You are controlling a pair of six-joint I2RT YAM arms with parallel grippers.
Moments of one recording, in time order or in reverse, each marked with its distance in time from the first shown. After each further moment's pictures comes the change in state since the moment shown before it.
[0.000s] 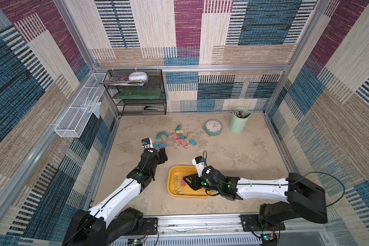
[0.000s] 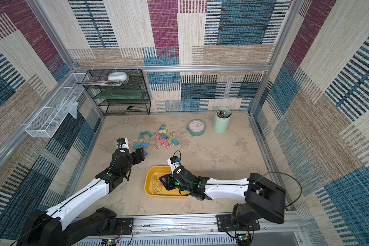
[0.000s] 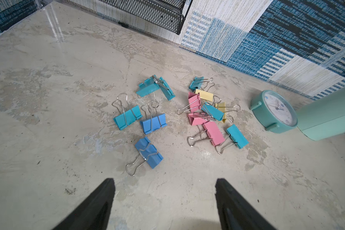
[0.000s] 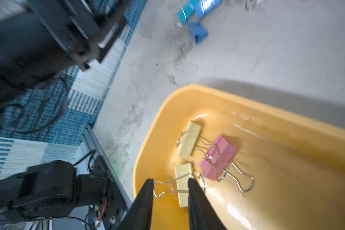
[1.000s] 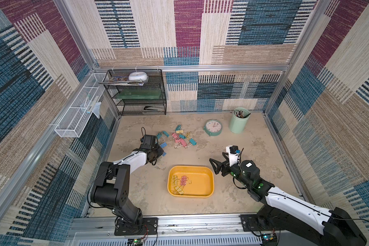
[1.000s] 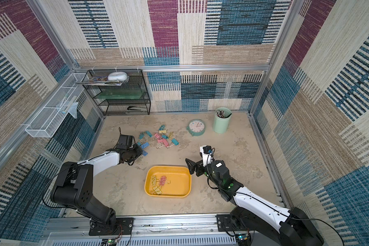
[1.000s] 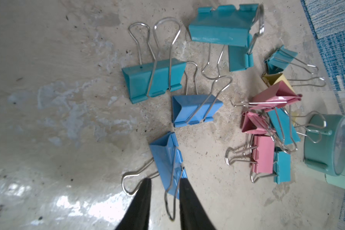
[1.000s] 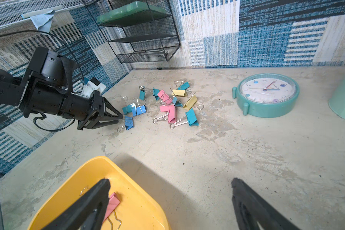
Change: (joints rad) left arm 0.224 0.533 0.283 -0.157 0.345 -0.332; right arm -0.444 -0.417 -0.307 0.125 -0.050 -0.515
